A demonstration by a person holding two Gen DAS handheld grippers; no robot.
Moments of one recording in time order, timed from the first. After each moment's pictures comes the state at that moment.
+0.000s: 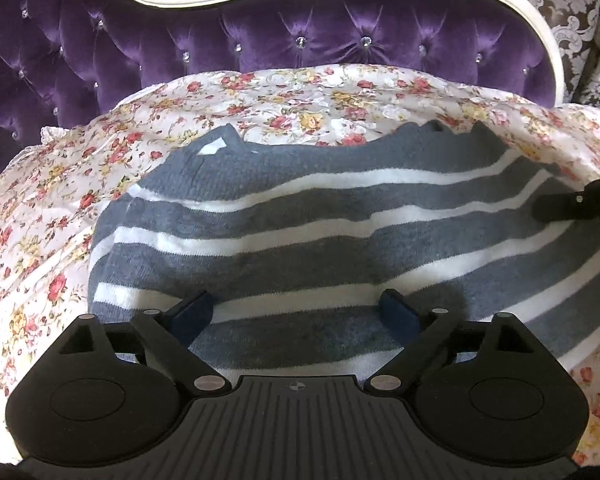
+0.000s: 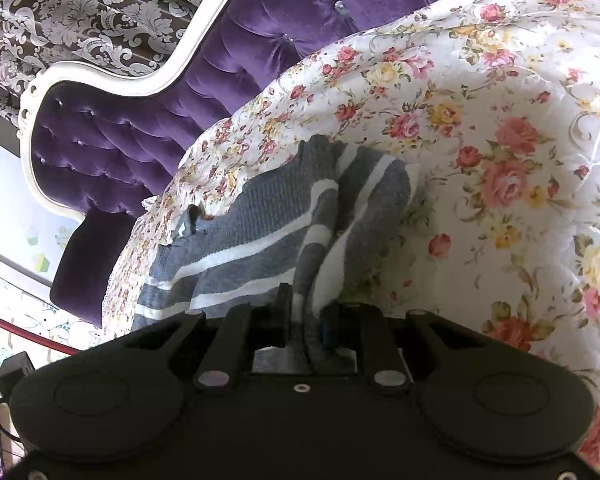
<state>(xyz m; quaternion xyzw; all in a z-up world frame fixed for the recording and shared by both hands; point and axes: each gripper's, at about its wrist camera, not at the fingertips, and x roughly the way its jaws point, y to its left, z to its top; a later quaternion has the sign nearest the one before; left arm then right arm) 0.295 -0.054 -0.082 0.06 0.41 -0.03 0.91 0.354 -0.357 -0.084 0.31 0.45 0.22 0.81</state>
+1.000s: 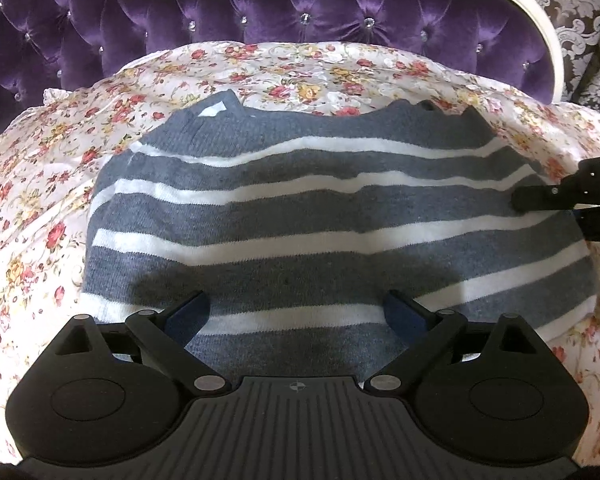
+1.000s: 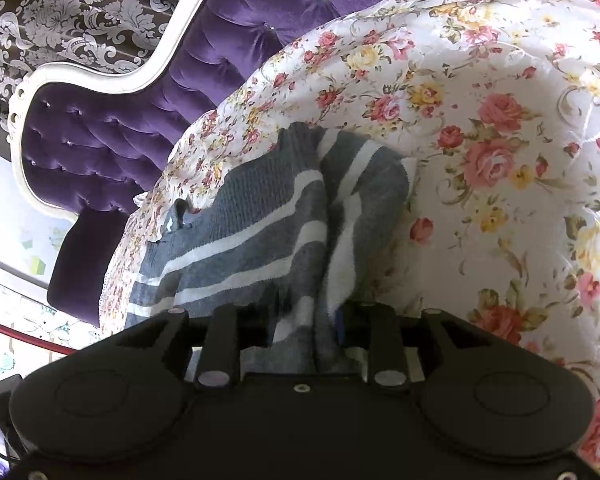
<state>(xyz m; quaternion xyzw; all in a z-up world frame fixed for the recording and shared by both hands) 0.273 -0.058 -0.079 0.02 0.45 -0.03 0.89 0.354 -0.361 -0.093 0.31 0.47 0.21 0.80</state>
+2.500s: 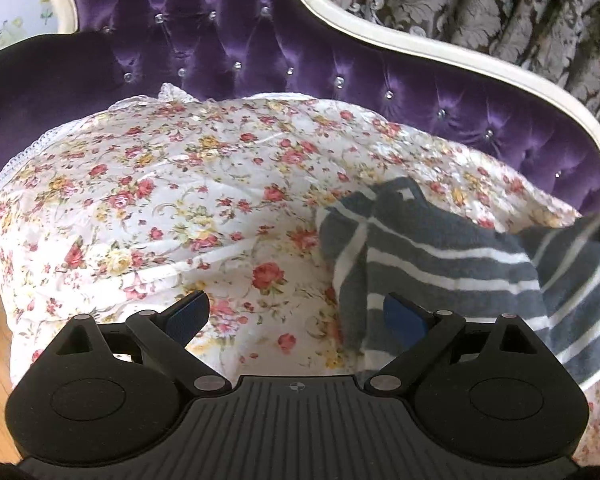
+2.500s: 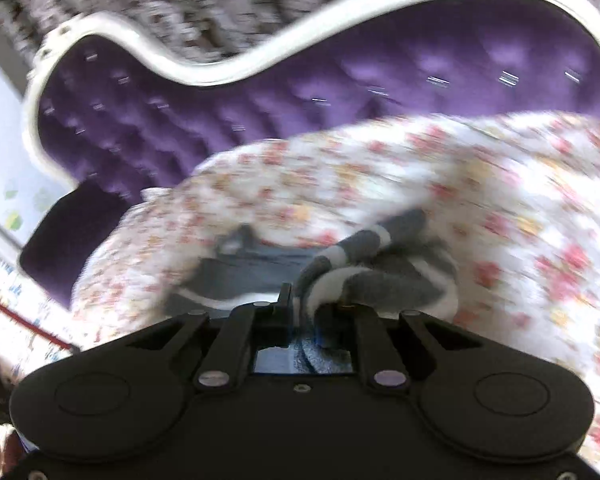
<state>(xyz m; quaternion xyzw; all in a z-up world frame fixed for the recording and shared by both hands) 0.260 0.113 -0.033 -0.08 0.39 0.04 0.92 0.352 -0.233 0.033 0.16 0.41 0.21 0.87</state>
